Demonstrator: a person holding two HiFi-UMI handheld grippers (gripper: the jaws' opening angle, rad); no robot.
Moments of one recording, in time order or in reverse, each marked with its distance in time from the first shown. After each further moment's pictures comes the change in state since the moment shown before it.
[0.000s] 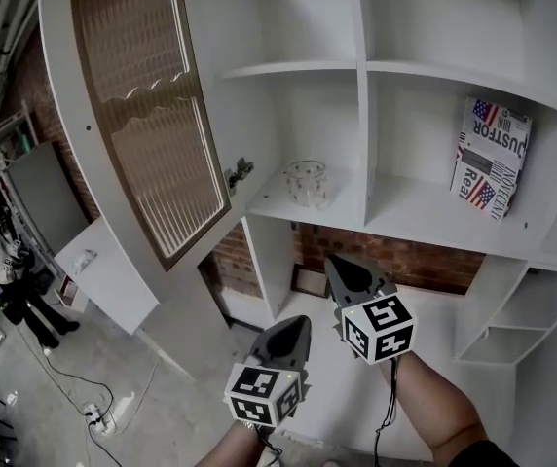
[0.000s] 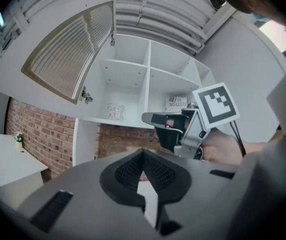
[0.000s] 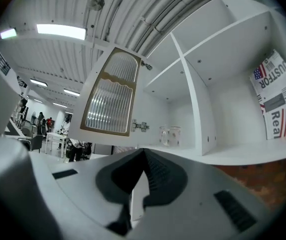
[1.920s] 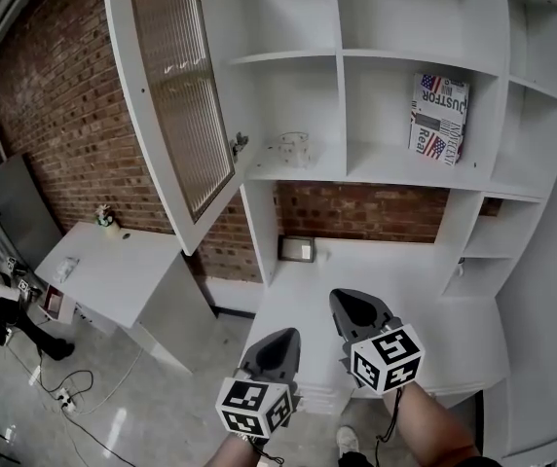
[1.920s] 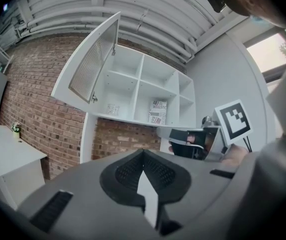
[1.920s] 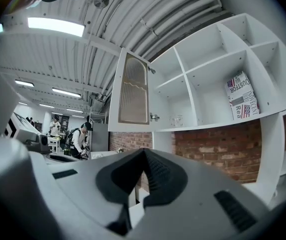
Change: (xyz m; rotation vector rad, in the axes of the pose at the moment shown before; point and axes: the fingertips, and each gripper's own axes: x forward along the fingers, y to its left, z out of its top) left arm -0.174 -0.029 -0.041 -0.036 0.035 -0.132; right arm -0.150 0.148 -0.038 0.094 0.074 -0.128
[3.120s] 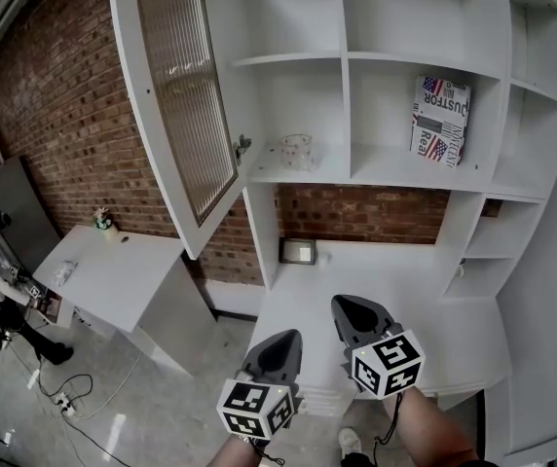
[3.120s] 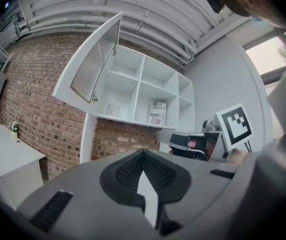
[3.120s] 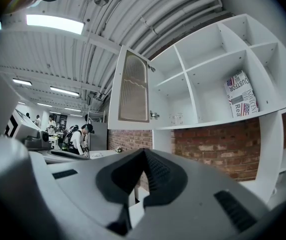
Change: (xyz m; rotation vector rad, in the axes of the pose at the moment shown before) left arm -0.002 0.011 0.004 -0.005 -0.002 -0.023; right arm 0.006 0.008 -0.007 0.004 0.016 -0.023
